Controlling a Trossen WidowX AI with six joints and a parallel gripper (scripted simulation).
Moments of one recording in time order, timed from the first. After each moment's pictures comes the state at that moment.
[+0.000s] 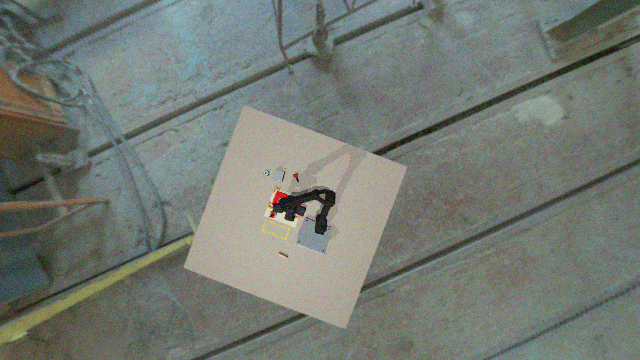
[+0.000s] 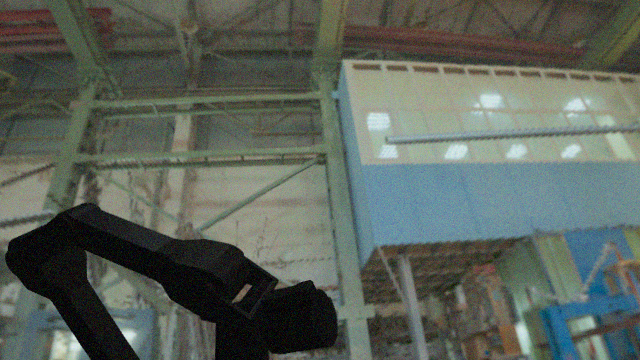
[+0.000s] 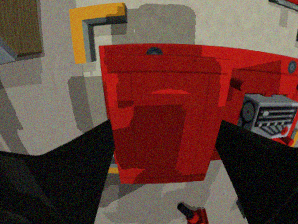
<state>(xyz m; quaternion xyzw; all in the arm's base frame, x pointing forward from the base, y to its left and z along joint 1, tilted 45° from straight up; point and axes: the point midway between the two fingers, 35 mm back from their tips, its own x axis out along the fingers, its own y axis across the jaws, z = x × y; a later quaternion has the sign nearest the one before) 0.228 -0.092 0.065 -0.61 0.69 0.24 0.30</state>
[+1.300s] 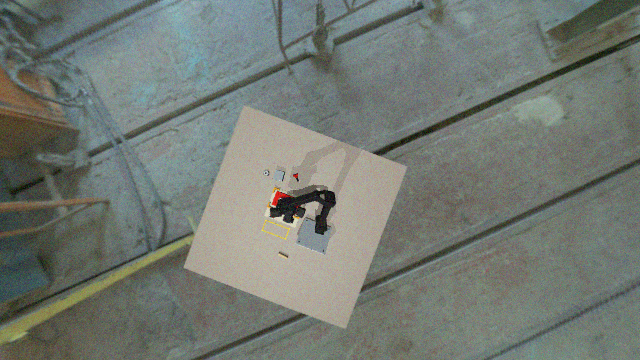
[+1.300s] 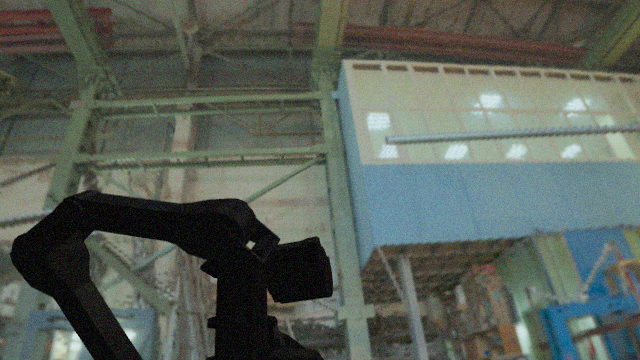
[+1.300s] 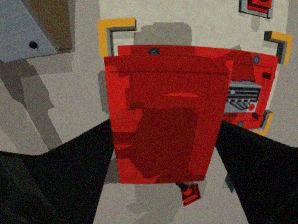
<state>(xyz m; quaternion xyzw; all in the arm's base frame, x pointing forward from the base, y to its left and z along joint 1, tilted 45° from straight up) 0.231 -0.053 0.104 -0.61 0.69 0.25 0.30</state>
